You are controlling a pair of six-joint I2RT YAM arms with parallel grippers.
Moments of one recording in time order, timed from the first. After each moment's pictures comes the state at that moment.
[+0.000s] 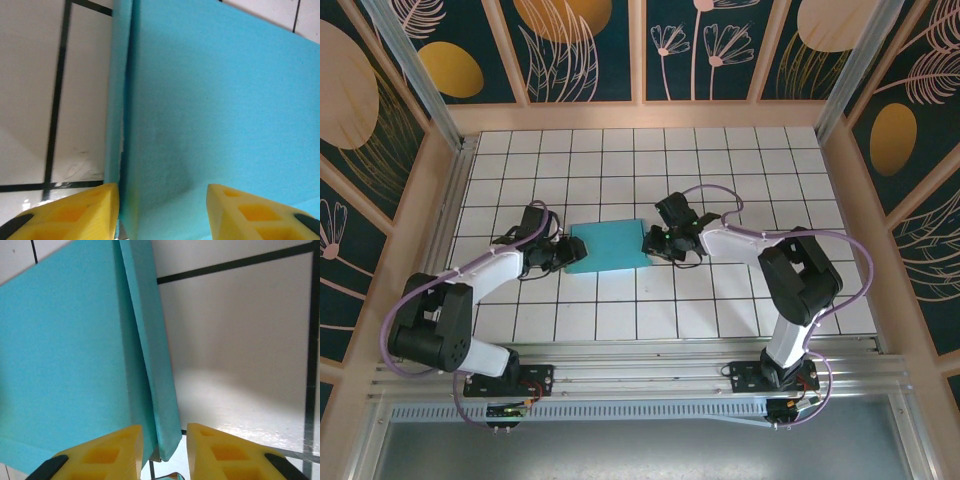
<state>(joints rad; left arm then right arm) -0.28 1.43 0.72 -0.32 0.28 -0.64 0.67 1.76 1.08 -0.35 -0.20 0.82</state>
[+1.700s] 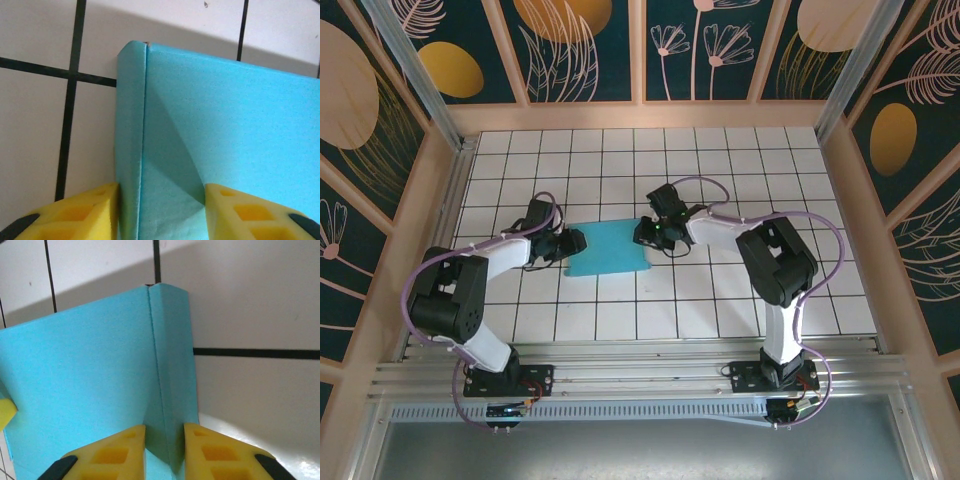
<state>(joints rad) -0.25 1.62 0.76 -0.14 0.29 -0.61 0.65 1.94 1.20 -0.24 -0.26 0.79</state>
